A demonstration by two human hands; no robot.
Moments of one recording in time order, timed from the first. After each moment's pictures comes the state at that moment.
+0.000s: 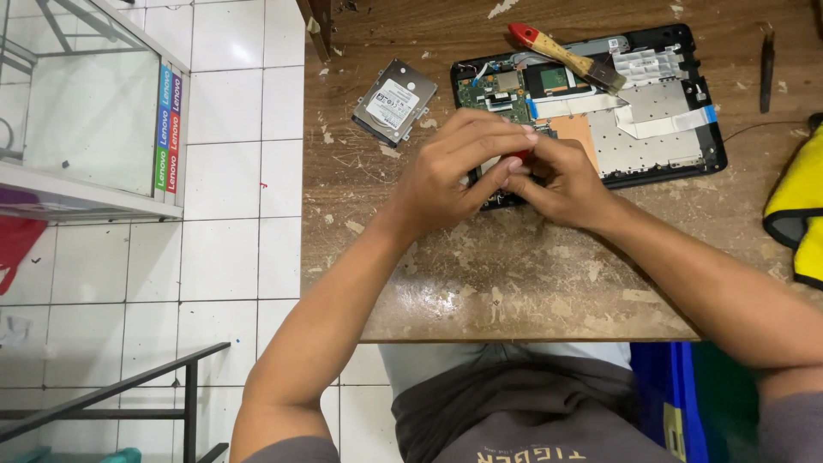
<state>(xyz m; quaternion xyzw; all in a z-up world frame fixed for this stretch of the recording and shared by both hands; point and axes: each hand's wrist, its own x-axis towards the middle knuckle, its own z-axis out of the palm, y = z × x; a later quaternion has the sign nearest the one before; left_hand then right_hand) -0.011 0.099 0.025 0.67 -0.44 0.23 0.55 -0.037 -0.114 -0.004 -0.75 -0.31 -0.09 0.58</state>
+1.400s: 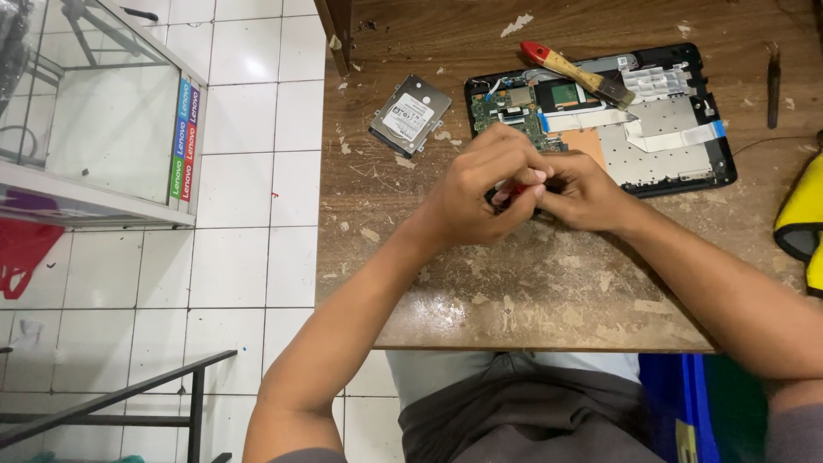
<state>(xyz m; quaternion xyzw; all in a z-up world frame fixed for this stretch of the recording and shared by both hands) -0.015 0.084 0.021 0.62 -0.47 0.22 0.59 -0.035 -0.107 0.042 -0.72 -0.36 0.00 0.59</state>
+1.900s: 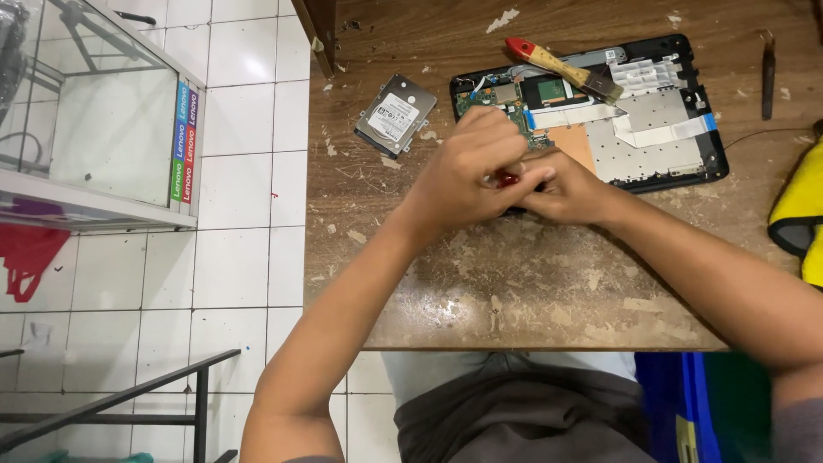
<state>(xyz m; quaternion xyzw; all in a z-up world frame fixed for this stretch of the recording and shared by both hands) -0.001 0.078 0.046 0.66 -0.48 0.24 0.53 -0.015 -0.127 -0.011 -0.72 -0.39 0.02 0.57</state>
